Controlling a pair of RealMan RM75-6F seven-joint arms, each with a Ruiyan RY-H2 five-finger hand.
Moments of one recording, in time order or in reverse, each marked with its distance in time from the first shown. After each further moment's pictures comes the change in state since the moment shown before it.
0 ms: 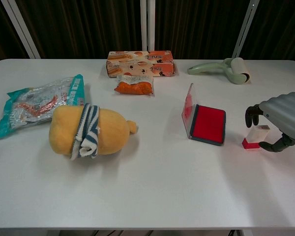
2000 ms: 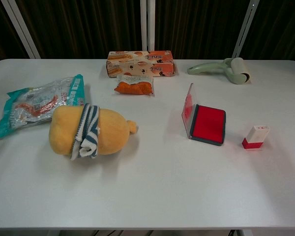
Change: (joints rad) left arm -0.013 0.027 -0.011 -0.104 0.008 0.008 0.093; right arm -0.187 0.420 -0.003 -0.196 -0.172 0.249 0.492
